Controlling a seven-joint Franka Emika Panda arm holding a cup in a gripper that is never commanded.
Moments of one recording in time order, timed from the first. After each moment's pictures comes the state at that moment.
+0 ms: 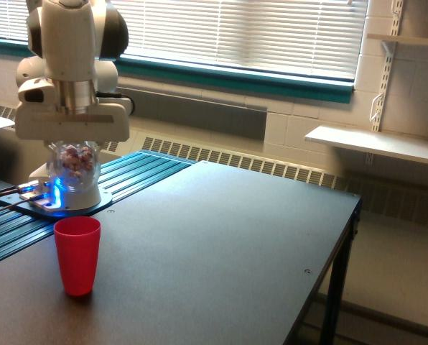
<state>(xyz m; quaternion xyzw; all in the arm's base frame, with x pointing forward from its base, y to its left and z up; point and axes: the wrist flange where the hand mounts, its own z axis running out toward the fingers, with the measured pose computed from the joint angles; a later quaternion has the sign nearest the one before) 0.249 -0.248 0.333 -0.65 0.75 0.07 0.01</state>
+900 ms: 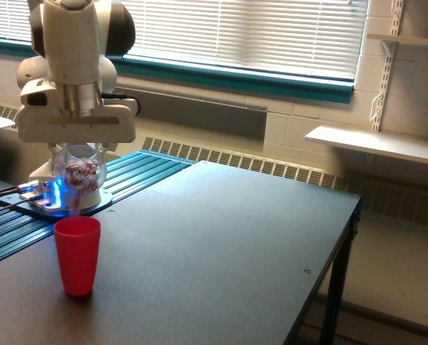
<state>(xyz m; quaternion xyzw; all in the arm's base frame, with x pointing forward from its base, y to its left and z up) 0.269 -0.266 0.339 -0.65 0.75 0.10 0.01</state>
